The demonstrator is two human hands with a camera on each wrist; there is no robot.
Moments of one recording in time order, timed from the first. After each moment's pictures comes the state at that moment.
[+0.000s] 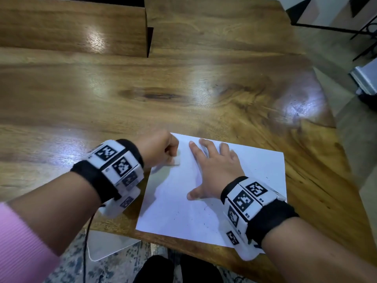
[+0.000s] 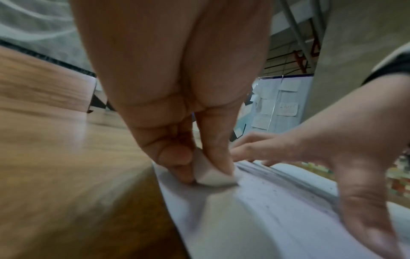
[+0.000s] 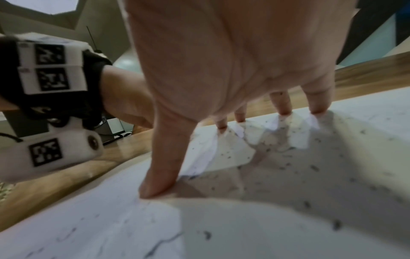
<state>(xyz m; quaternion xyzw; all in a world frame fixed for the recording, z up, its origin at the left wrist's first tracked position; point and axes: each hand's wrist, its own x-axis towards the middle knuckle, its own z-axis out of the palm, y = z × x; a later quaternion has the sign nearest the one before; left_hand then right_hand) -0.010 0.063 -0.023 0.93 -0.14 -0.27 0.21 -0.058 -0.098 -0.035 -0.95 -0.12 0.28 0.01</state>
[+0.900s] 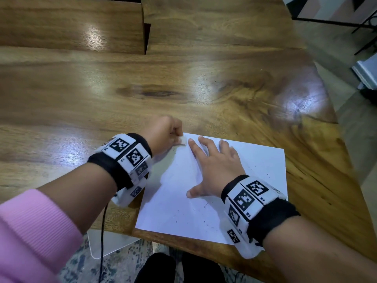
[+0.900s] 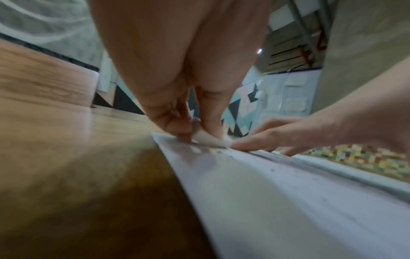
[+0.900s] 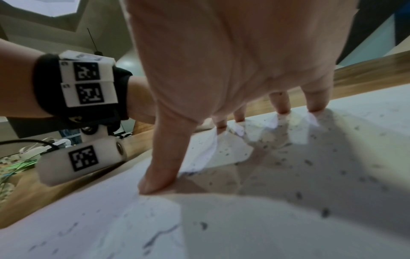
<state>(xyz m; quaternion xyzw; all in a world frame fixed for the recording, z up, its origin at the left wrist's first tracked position) 0.004 0.055 -0.028 0.95 -0.11 -0.16 0.26 -0.059 -0.099 -0.035 -0.95 -0.12 0.29 0.02</state>
